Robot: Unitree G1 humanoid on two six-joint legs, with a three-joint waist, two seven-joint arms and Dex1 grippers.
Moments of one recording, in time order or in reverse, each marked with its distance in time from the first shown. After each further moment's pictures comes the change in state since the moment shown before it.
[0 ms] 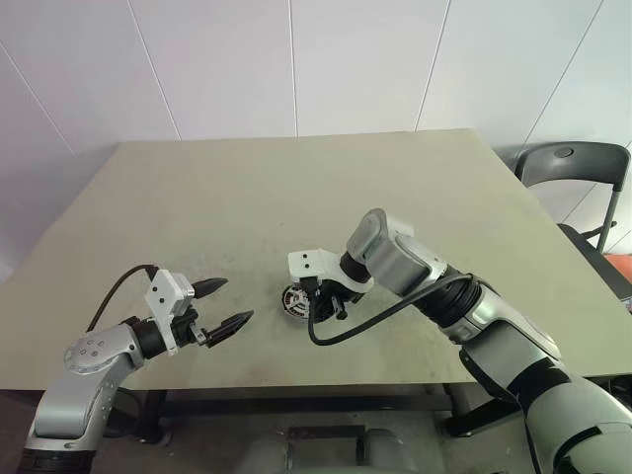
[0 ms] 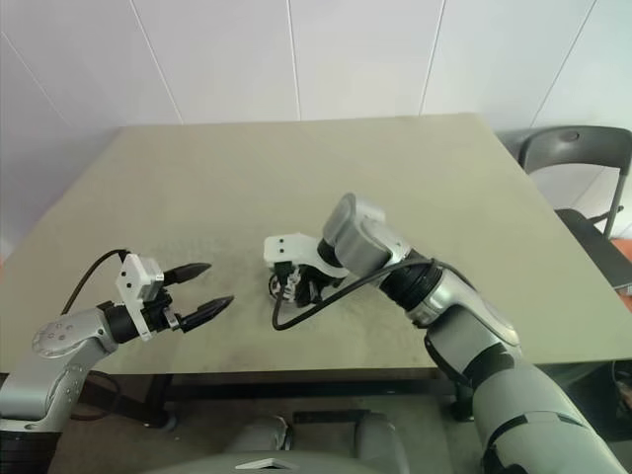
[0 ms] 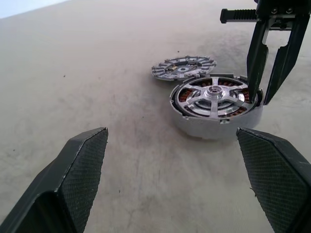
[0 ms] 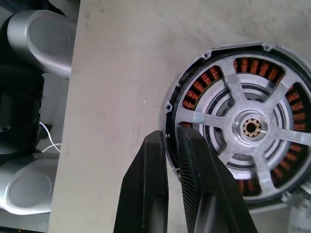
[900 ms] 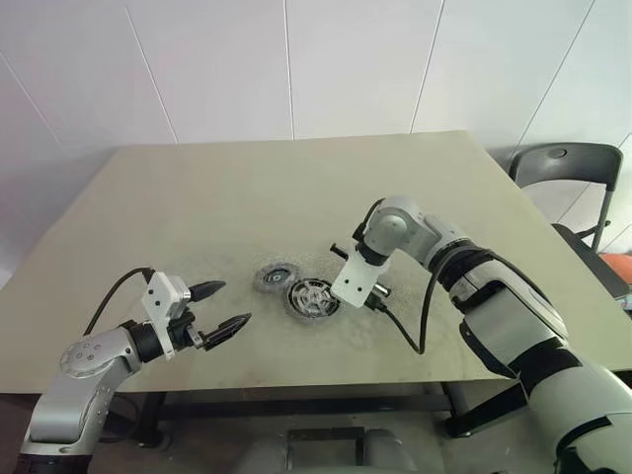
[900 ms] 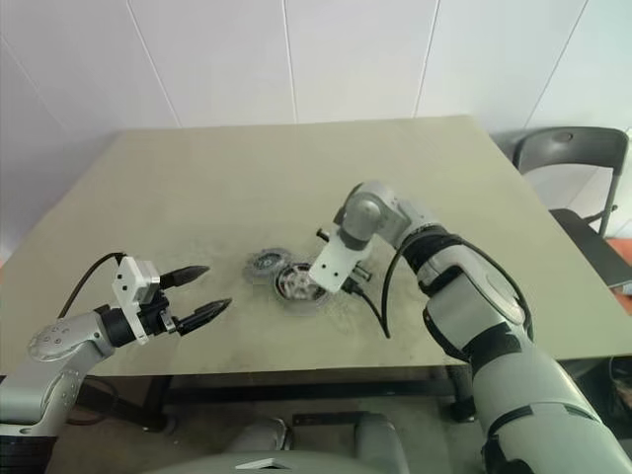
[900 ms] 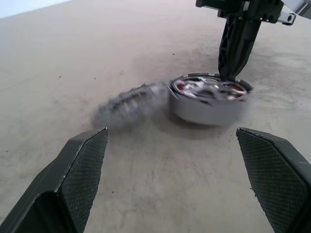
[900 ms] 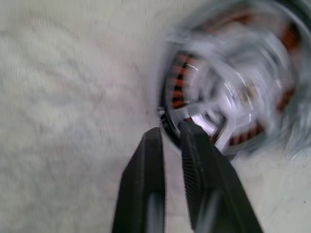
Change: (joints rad) left arm 0.019 0.007 0.013 -0.006 -0.025 0.003 -0.011; right arm -0.112 -0.016 -0.070 0.692 -0.174 -1.562 -0.070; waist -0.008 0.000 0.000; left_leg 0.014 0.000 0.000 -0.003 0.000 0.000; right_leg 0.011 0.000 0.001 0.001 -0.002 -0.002
